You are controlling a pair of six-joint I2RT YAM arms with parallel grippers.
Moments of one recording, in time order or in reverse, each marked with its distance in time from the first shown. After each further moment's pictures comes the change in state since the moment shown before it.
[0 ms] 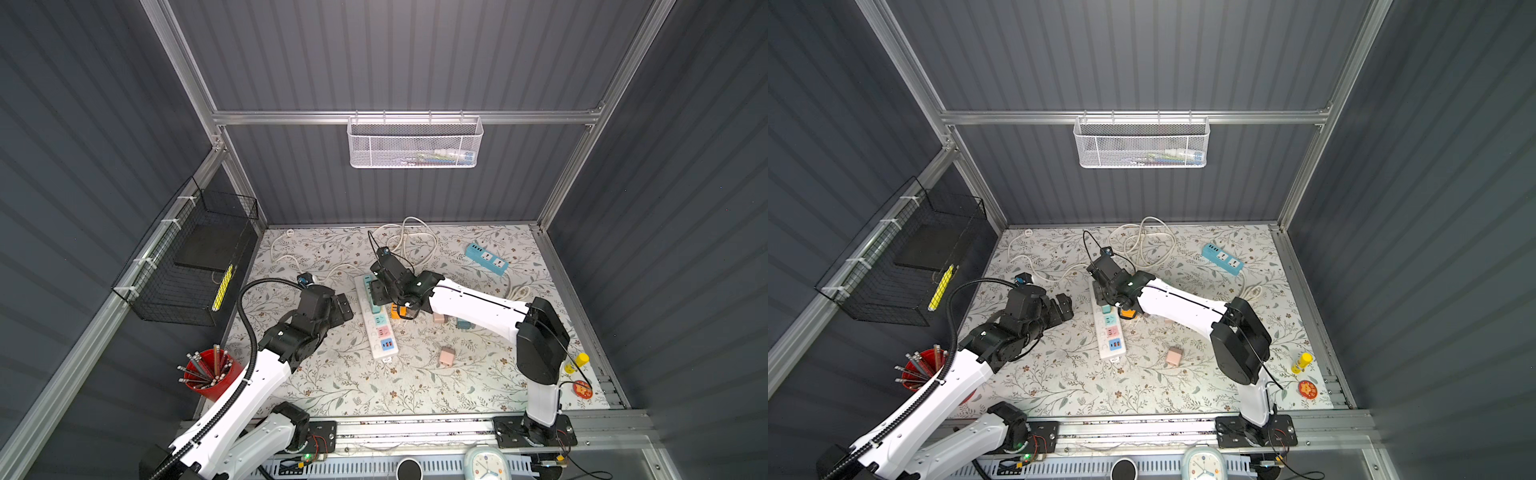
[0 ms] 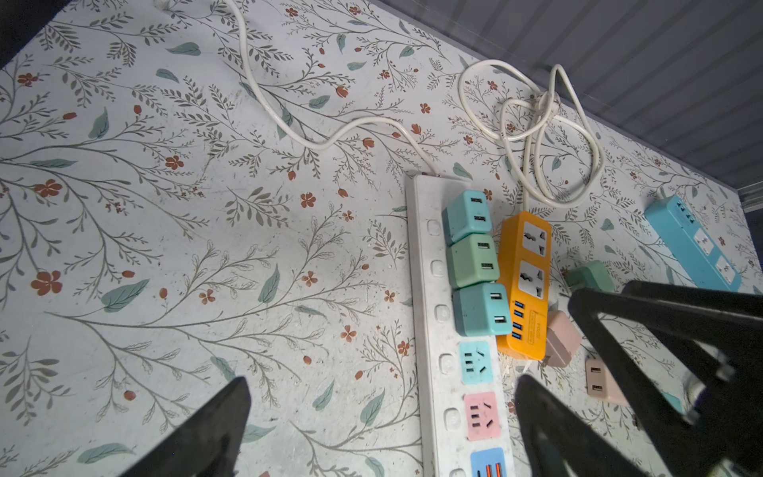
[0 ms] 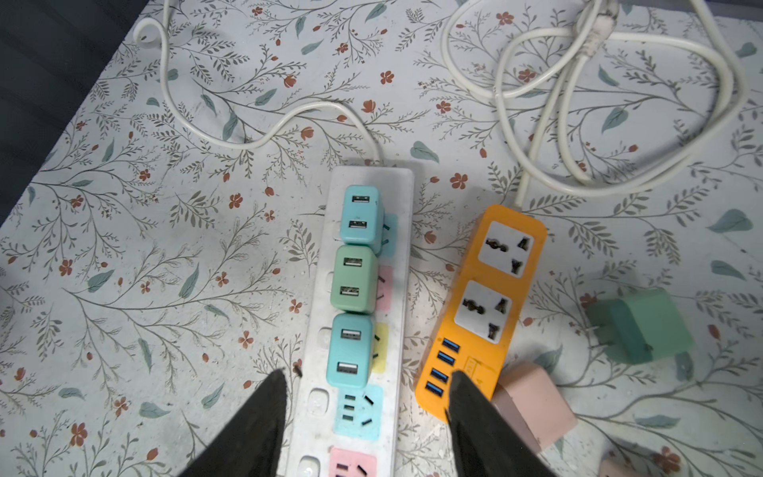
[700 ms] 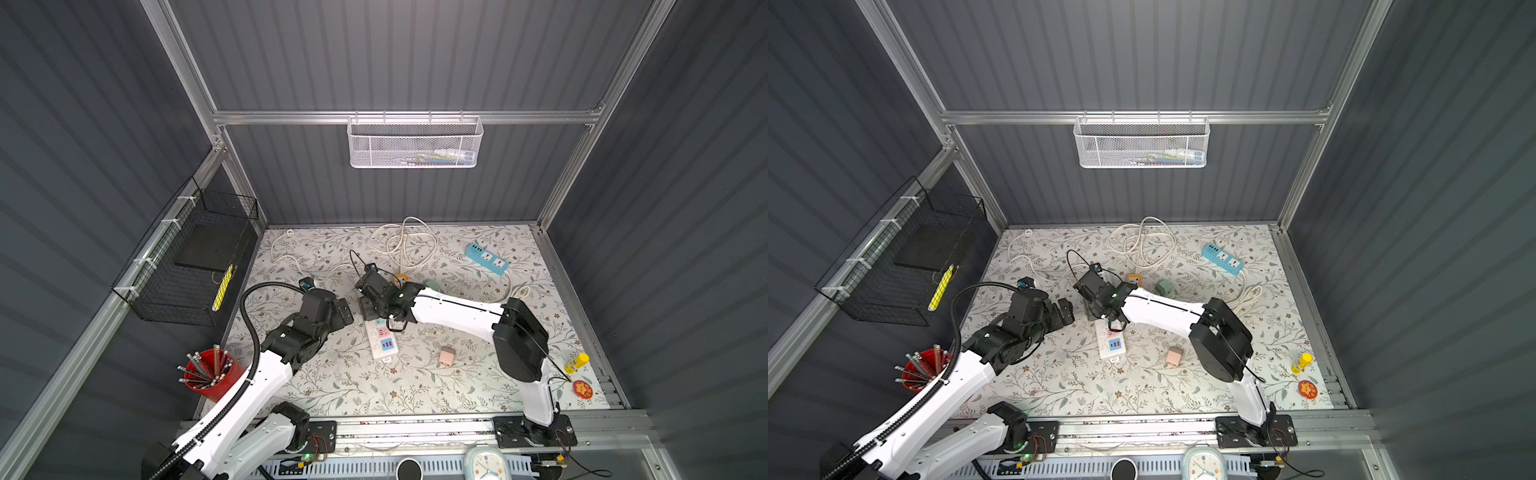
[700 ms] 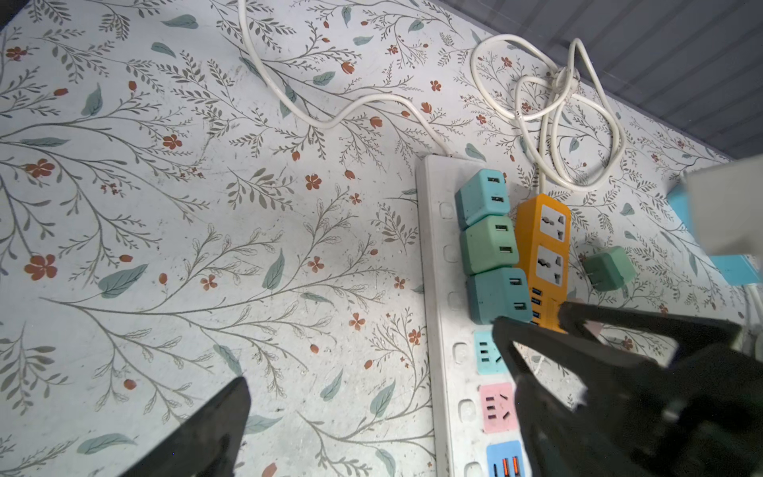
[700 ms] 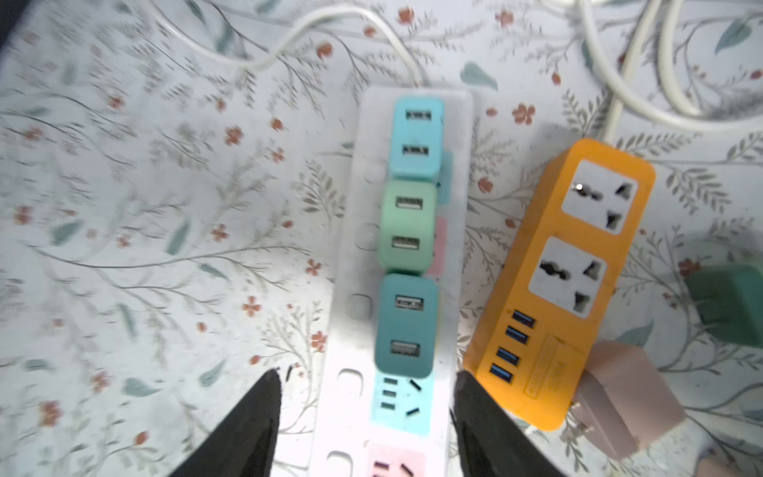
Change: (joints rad) left arm 0.000 -0.010 -0.045 0.010 0.003 0.000; right arm 0.071 0.068 0.031 -0.015 -0.015 0.048
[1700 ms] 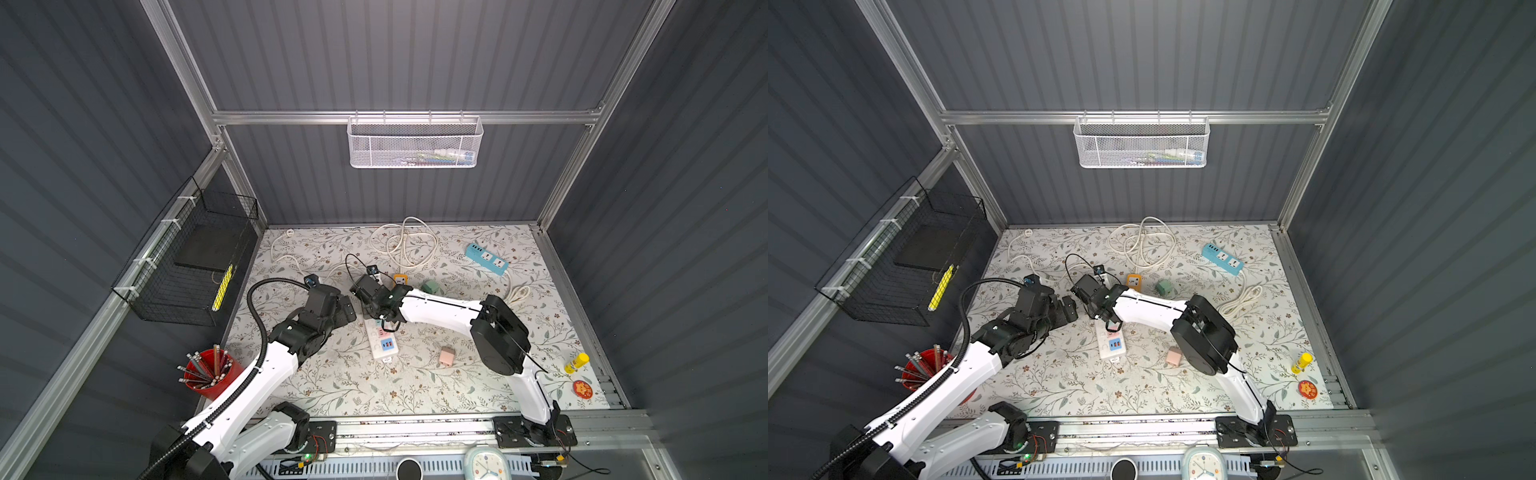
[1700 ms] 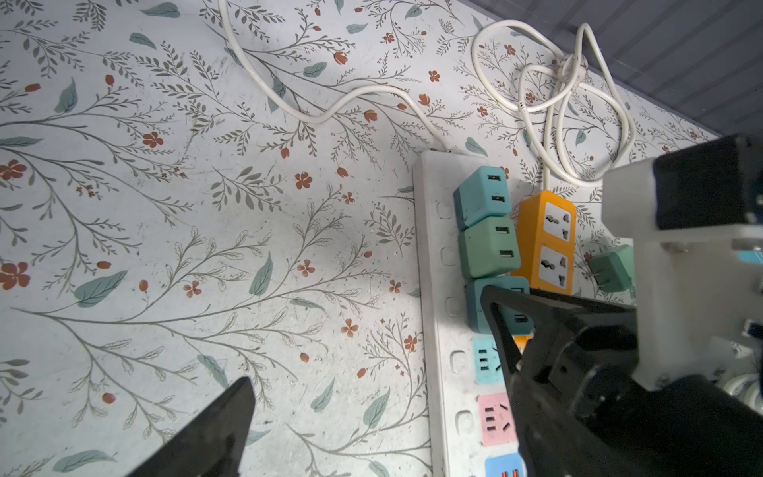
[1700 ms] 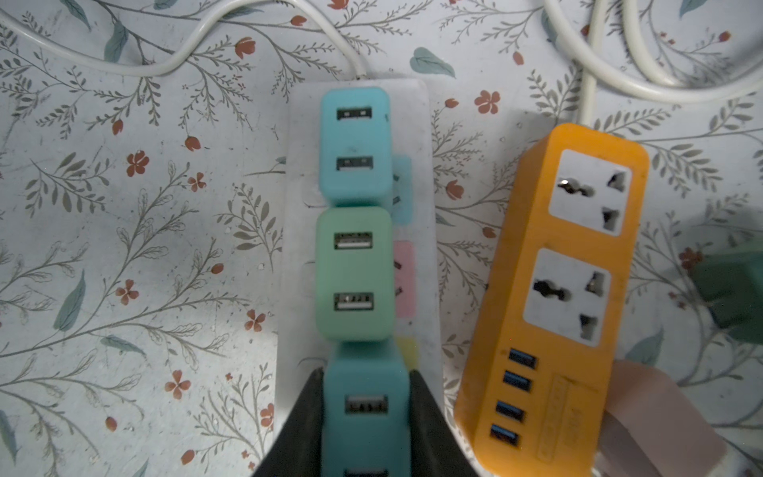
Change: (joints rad) left arm -0.001 0.084 0.019 0.035 0.015 0.002; right arm -0.011 0.182 0.074 -0.010 0.129 0.097
